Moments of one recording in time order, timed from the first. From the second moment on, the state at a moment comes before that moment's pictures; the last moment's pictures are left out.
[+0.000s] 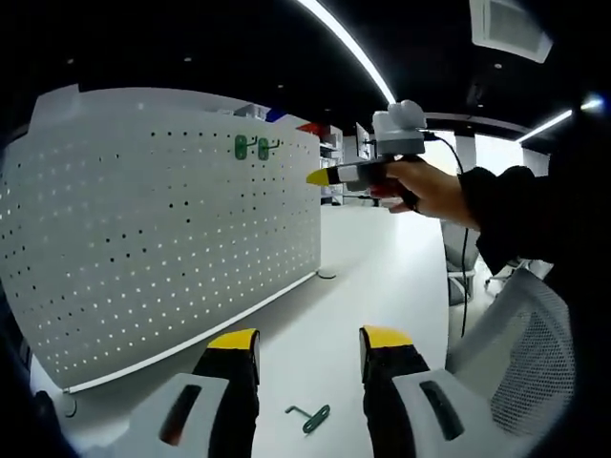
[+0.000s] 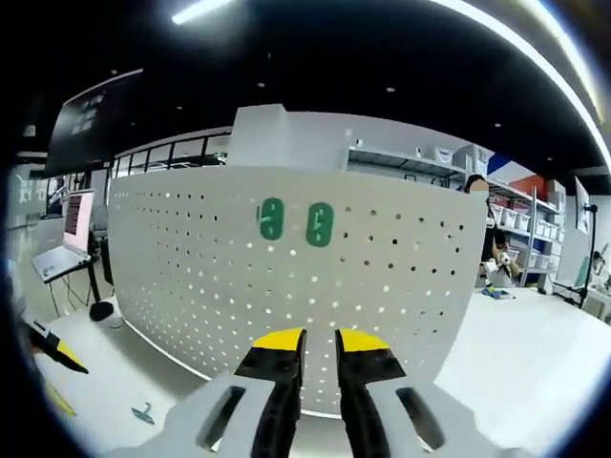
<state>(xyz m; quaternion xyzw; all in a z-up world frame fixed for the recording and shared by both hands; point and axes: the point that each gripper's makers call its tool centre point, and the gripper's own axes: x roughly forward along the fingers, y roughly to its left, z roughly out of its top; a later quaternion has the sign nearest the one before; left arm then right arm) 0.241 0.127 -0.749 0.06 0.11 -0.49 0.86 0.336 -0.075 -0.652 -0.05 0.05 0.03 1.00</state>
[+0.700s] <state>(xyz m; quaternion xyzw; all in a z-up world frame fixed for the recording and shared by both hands) 0.244 0.132 -0.756 0.07 0.12 -0.49 0.86 0.280 -0.032 -0.647 -0.05 0.03 0.08 1.00</state>
